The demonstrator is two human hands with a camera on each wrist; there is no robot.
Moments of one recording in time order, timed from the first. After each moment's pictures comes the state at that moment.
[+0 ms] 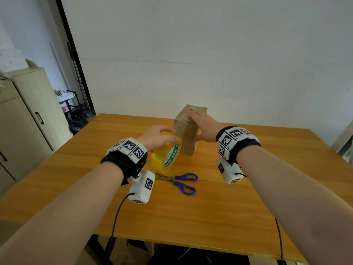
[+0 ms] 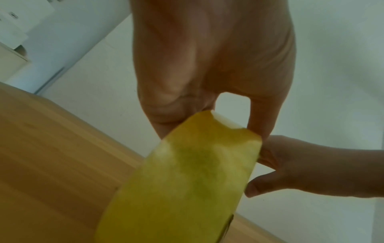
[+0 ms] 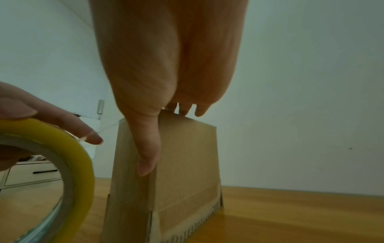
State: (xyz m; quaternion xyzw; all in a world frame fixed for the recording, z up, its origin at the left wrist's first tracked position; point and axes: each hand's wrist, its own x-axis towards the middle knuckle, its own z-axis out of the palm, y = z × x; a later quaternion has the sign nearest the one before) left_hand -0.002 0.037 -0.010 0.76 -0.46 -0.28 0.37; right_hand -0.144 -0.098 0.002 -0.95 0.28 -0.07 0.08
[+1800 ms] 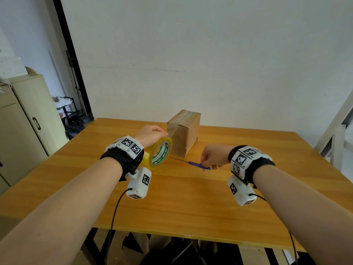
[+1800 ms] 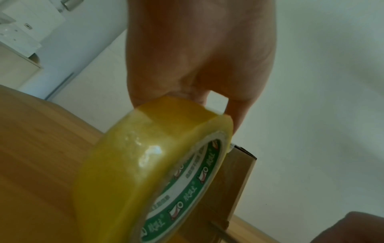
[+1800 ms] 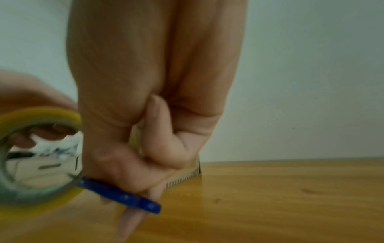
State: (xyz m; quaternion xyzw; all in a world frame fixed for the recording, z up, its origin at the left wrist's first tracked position) left_hand -0.015 0.049 0.002 0.77 -0.47 -0.22 0.37; right_hand -0.214 -0.061 -0.013 -0.91 0.35 0.14 0.18
